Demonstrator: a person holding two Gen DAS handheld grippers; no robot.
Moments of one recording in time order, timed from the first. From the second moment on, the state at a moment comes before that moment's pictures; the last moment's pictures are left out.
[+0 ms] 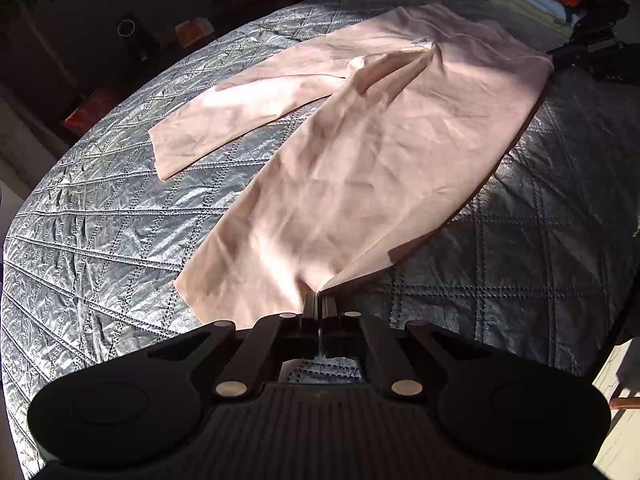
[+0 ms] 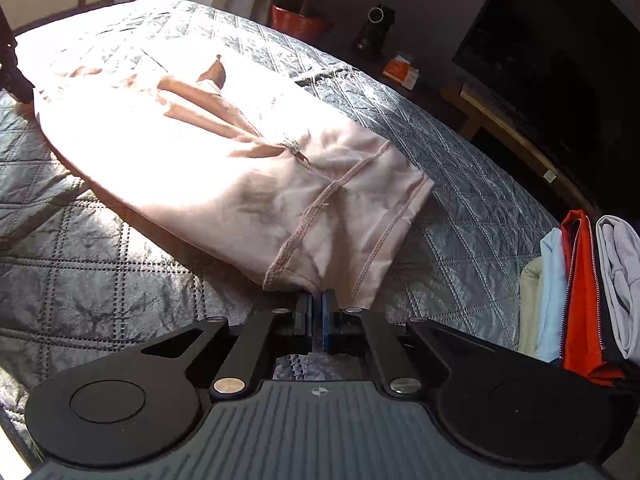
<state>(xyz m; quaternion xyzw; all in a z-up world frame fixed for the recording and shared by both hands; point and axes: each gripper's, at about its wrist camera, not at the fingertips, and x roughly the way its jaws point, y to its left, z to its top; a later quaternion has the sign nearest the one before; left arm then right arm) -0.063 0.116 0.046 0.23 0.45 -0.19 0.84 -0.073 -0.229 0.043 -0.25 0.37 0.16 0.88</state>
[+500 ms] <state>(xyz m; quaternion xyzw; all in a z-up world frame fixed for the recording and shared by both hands) -0.094 0.131 0.137 0.08 0.39 -0.12 0.91 -0.134 -0.237 0.099 -0.25 0.36 0.17 0.88</state>
